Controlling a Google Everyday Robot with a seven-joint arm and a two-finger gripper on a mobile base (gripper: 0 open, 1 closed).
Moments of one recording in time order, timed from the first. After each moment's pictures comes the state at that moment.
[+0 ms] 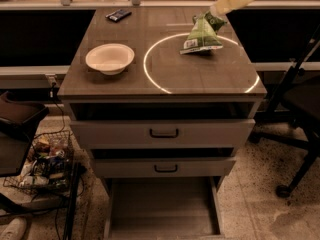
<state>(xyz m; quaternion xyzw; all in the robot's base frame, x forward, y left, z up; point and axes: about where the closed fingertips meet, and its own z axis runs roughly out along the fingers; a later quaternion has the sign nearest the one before) 0.713 -0.222 1.033 -0.28 0.85 0.03 0.45</state>
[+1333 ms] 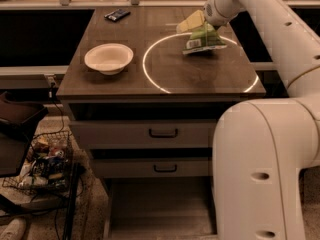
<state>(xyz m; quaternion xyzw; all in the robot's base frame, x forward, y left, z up) 0.856 -0.166 0.894 -0.18 0.90 0.08 0.38</state>
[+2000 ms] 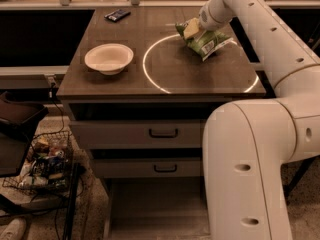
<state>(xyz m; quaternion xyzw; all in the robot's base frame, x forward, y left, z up) 0.870 -0.159 0.868 -0.18 0.91 0.08 0.36</state>
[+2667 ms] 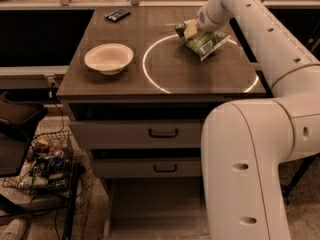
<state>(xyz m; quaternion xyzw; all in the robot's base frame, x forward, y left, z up) 0.872 -0.155 0.860 -0.18 0.91 0.08 0.36</state>
